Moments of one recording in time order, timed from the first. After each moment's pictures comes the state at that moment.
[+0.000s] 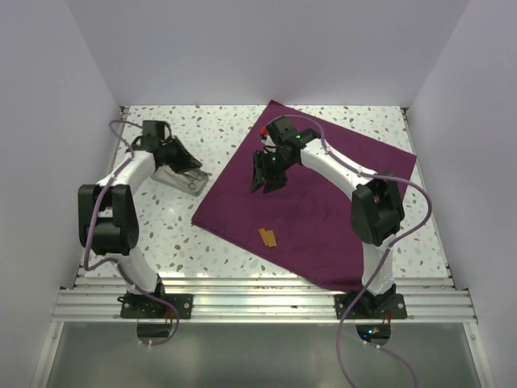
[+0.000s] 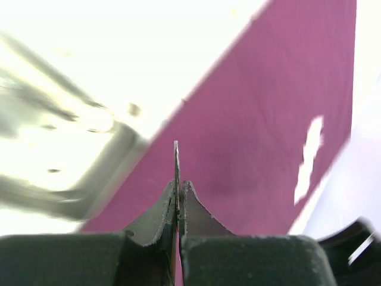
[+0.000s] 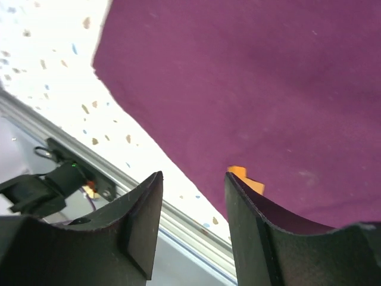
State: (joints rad) left arm -0.06 1.79 1.25 -0.36 0.44 -0.74; right arm 0.59 1.99 1.73 -0.84 -0.38 0.52
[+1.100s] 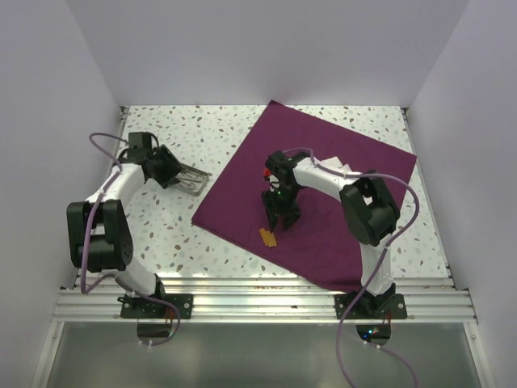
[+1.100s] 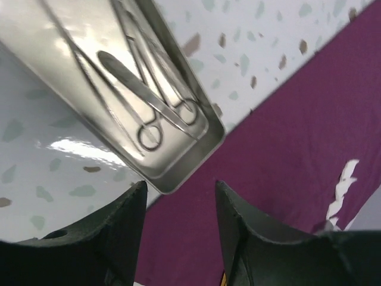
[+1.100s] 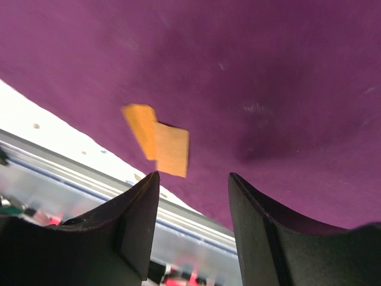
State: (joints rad) left arm 0.10 1.64 1.09 -0.40 0.25 -0.73; right arm 0.64 2.02 1.49 -0.99 -0.30 0.36
